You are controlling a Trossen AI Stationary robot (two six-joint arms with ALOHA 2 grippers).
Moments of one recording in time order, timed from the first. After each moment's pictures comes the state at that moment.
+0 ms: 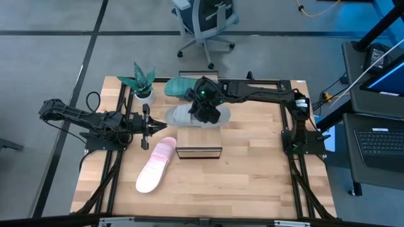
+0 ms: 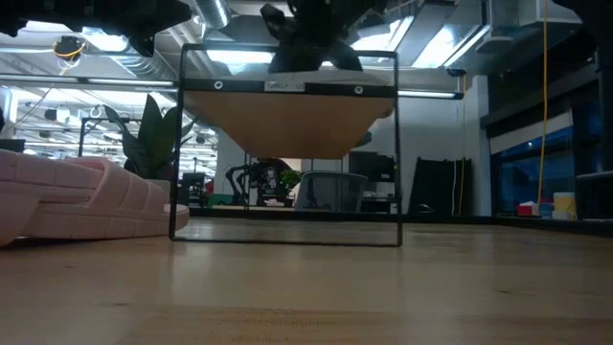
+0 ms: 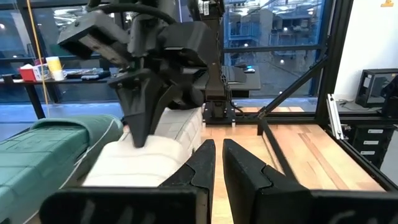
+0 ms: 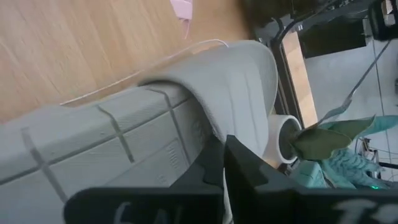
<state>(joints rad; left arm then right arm) -0.21 0.53 0.33 0.21 -0.33 0.03 -0.19 1.95 1.83 -0.68 -0.17 -1.34</state>
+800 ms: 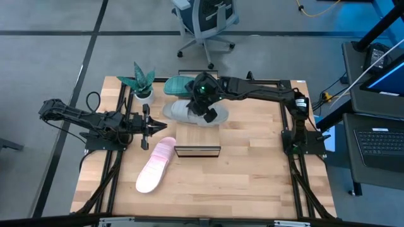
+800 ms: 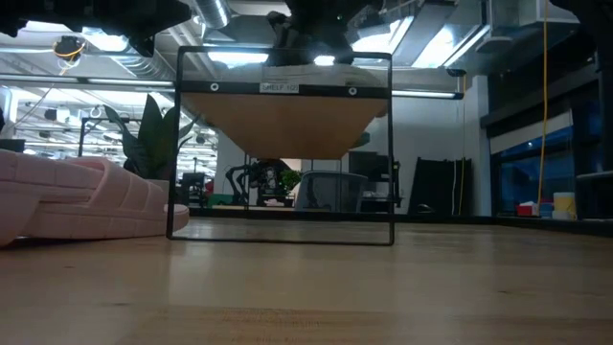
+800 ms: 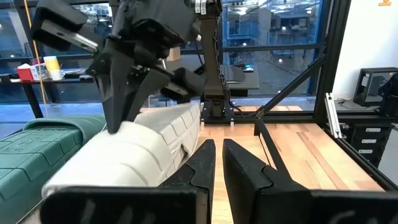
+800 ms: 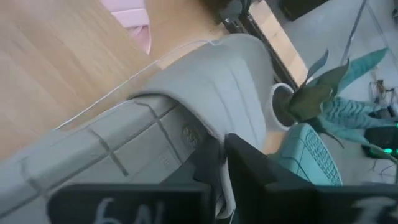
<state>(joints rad) -0.21 0.53 0.33 0.21 -0.32 0.03 -0.20 1.95 1.89 -0.68 -0.15 -1.02</state>
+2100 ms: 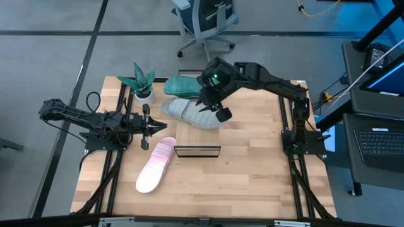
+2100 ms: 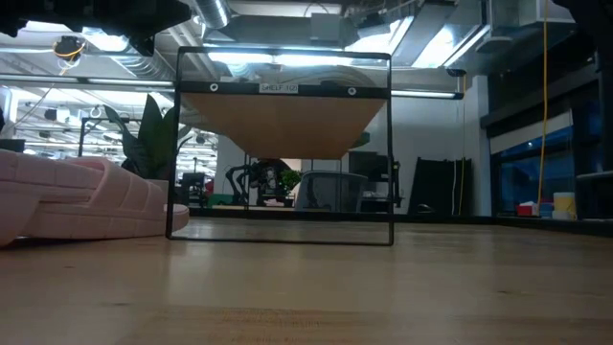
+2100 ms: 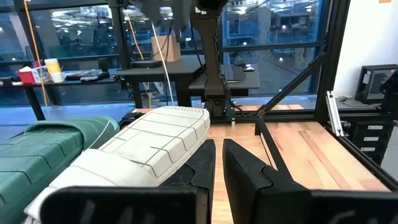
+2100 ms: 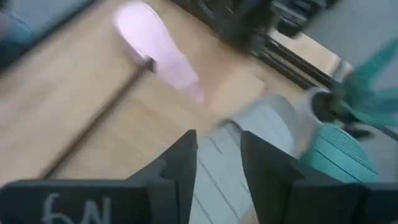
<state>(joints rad) -0.21 0.53 0.33 0.21 -0.32 0.05 -0.18 1.95 2.31 -1.17 -0.36 -0.68</state>
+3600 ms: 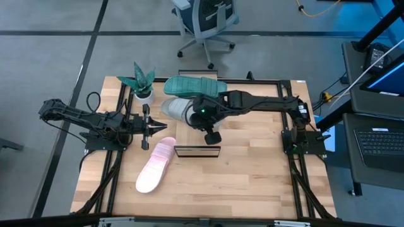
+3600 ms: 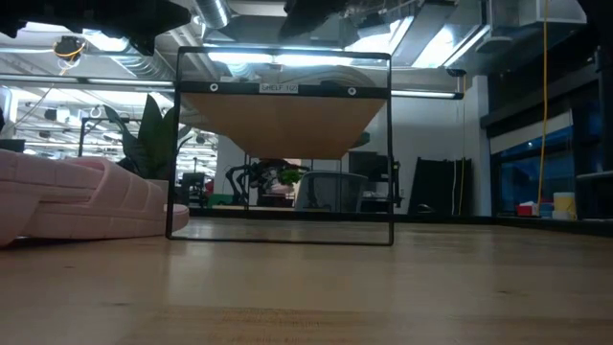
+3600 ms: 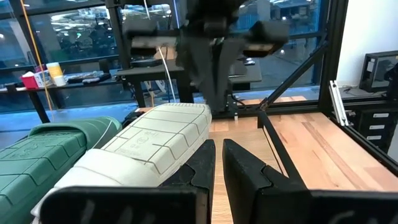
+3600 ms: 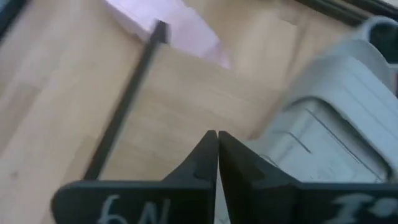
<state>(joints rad) -0.21 0.53 0.33 0.19 -0.32 0.09 -0.01 1.97 2.03 -1.00 -0.08 -0.36</state>
